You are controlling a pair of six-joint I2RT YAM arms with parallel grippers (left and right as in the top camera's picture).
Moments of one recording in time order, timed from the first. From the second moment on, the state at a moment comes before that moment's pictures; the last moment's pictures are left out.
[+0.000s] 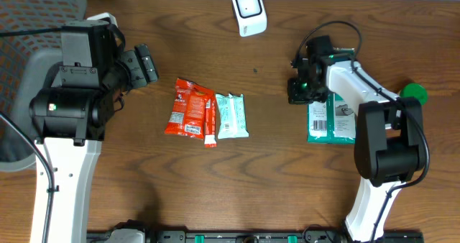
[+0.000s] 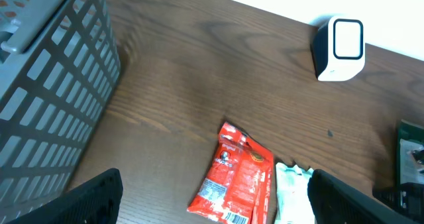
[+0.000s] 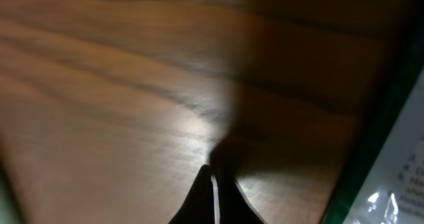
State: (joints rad) left arm -0.07 1.30 1.53 -1.02 -0.06 -0.33; right arm 0.17 2.08 1.39 -0.72 -0.24 0.11
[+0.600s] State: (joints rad) left arm -0.07 1.30 1.53 -1.02 -0.06 -0.33; right arm 0.11 2.05 1.37 -0.78 0.17 0.17
